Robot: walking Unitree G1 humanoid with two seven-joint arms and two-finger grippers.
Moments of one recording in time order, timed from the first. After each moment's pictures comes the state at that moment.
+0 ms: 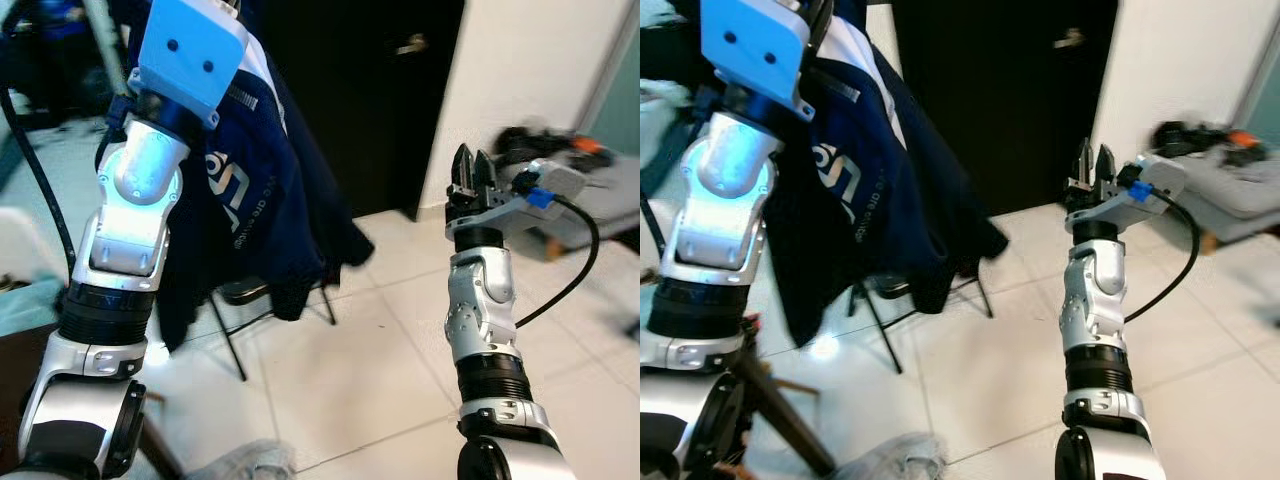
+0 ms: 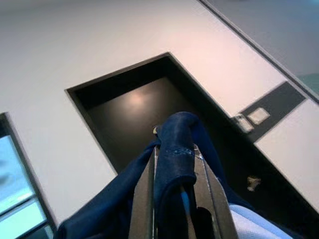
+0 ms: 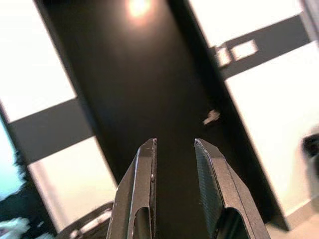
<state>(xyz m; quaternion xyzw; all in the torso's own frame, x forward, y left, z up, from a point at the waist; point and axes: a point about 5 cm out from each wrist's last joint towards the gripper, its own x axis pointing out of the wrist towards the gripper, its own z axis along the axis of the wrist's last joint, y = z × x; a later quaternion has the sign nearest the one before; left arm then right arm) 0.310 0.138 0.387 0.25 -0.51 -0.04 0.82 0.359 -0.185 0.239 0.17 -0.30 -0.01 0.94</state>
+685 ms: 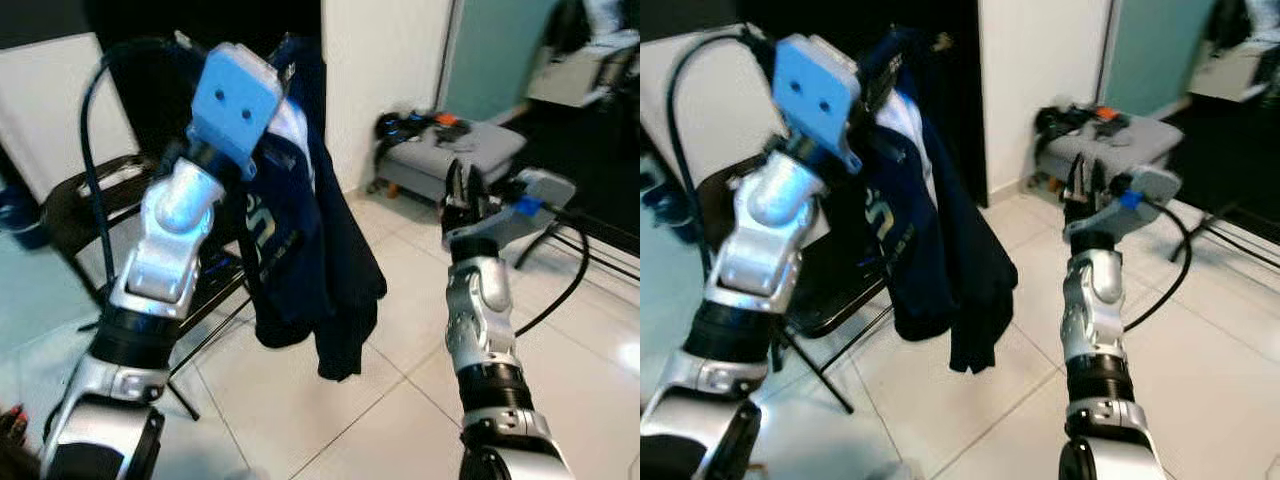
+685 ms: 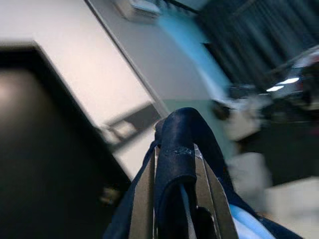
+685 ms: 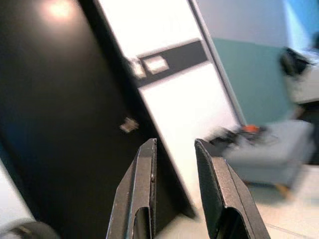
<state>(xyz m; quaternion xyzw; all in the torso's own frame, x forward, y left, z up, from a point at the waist) 0.334 0.111 0.306 0.16 -0.36 -0.17 0.90 0.359 -0.190 0.191 0.13 -0.20 -0.03 0.97</state>
